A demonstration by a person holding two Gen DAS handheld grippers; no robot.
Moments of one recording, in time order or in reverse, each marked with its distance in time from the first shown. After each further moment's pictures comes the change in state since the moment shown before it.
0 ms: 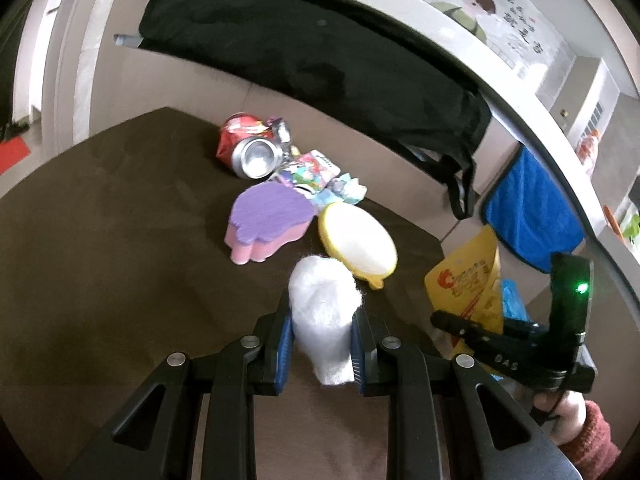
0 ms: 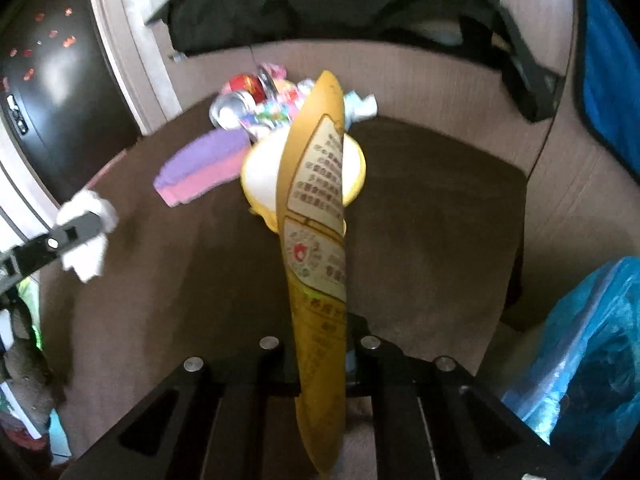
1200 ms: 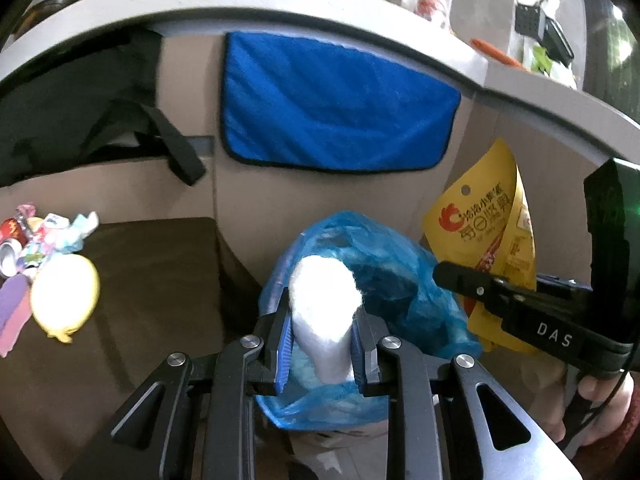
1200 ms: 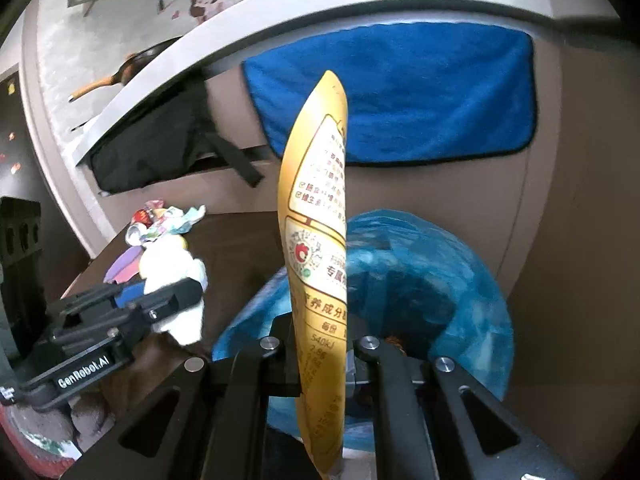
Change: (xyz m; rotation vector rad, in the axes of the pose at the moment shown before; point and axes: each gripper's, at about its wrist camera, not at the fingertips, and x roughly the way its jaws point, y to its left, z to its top) left arm 0.094 -0.299 -0.072 0.496 0.098 -0.219; right arm -0.179 -0.181 -0.098 0.335 -0.309 -0.194
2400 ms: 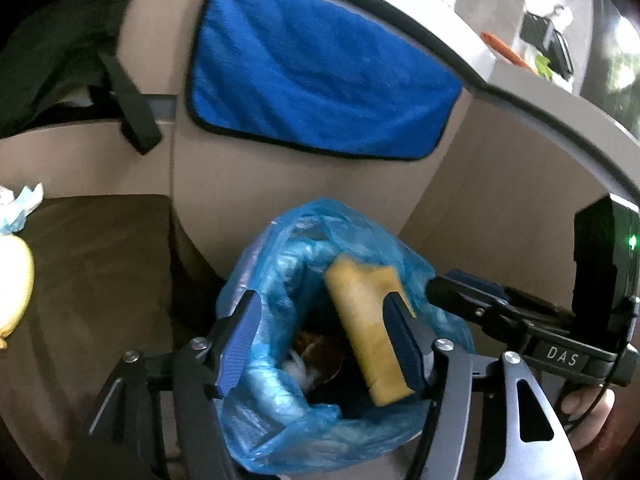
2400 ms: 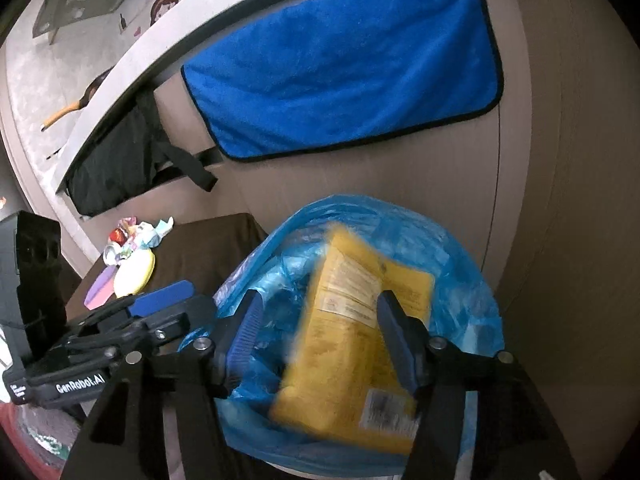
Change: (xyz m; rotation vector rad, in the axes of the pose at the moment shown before) left arm 0.049 0.016 0.002 -0.088 0.044 -0.146; right arm 0.020 -0.039 -0.008 0.116 0.003 -0.023
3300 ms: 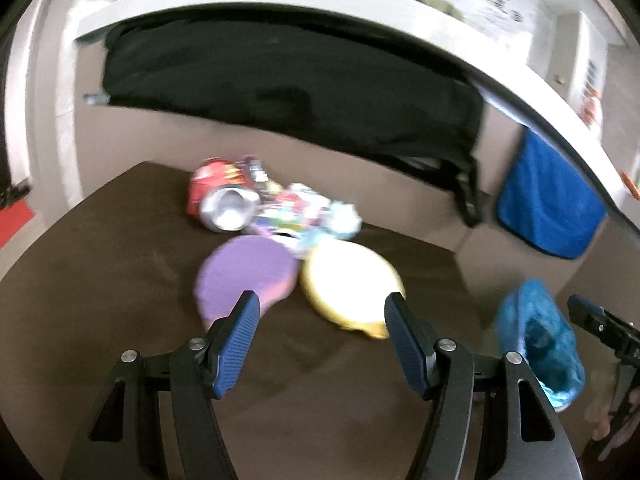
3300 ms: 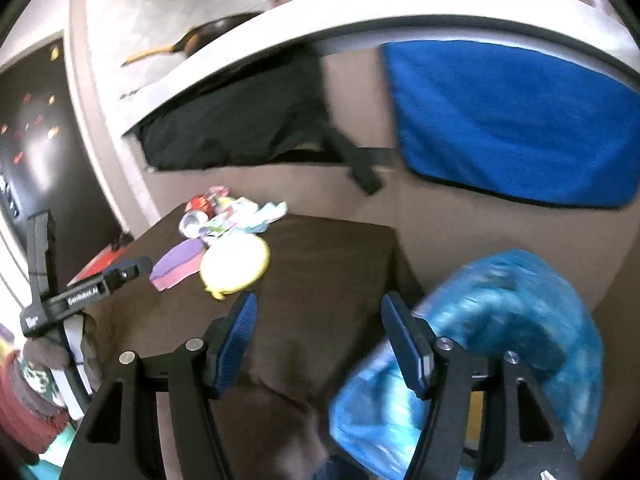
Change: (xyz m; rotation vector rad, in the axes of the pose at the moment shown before) left arm -0.208 0.232 -0.033 -0.267 -0.191 0.458; right arm 0.030 0.173 0.013 -0.271 0.025 0.169
